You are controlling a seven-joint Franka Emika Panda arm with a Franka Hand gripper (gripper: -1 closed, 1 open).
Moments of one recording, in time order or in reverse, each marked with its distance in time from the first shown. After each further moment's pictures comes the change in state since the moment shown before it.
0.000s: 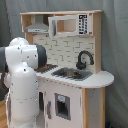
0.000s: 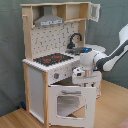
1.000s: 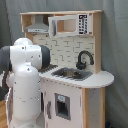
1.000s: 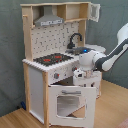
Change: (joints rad) arm 0.001 0.049 -0.018 -0.001 -0.004 -0.032 -0.110
